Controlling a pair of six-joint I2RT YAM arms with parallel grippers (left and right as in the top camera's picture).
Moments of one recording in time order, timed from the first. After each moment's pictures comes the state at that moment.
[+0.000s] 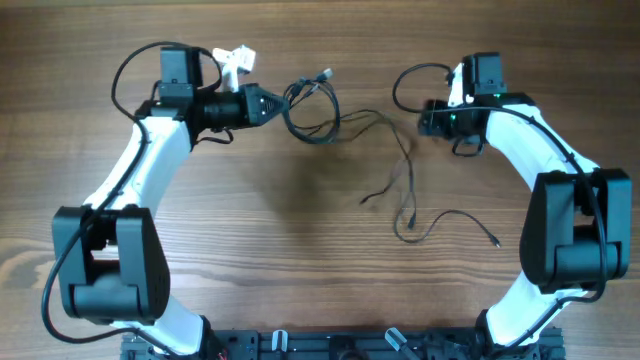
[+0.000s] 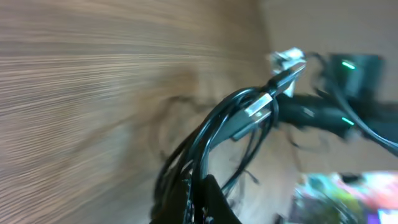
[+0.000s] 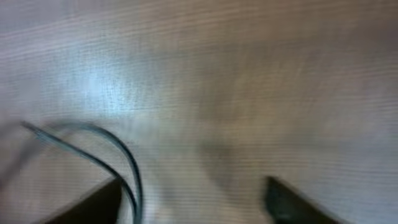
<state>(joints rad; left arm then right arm) -0.04 1.77 1.22 -0.35 0.97 -0.24 0.06 1.90 1.24 -0.49 -0.14 0.21</state>
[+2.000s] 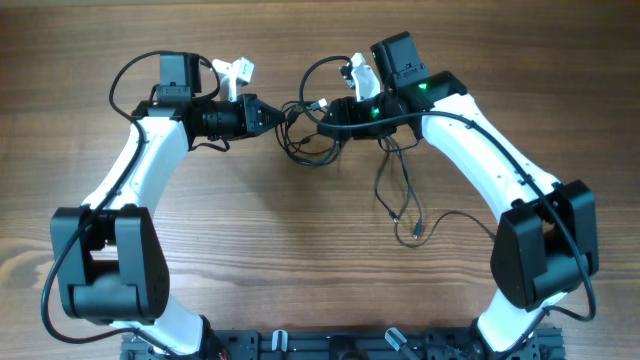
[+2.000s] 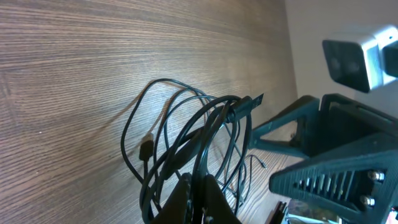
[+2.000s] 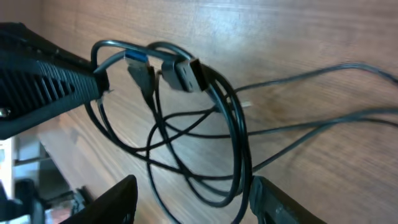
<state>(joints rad) -0.03 1.77 1.22 -0.50 0.91 -0.18 0.40 1.88 1.49 -0.71 -0.59 0.30</state>
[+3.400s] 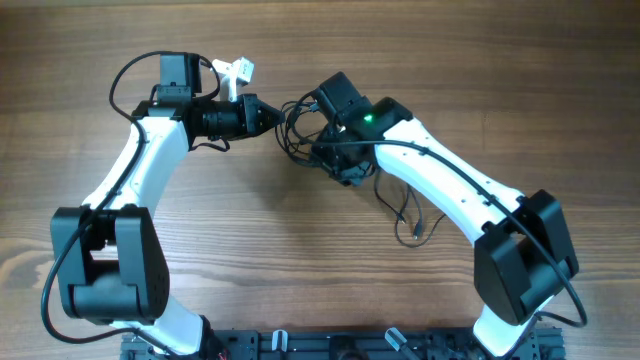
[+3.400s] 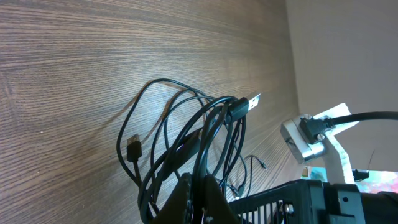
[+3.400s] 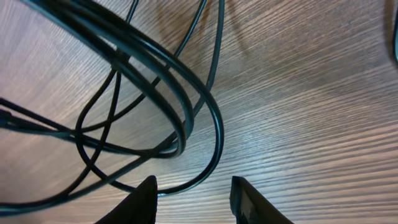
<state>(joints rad) -0.03 1.77 1.22 -0.50 0.90 -0.19 0.64 1.88 1.47 -0.86 -0.20 1.24</state>
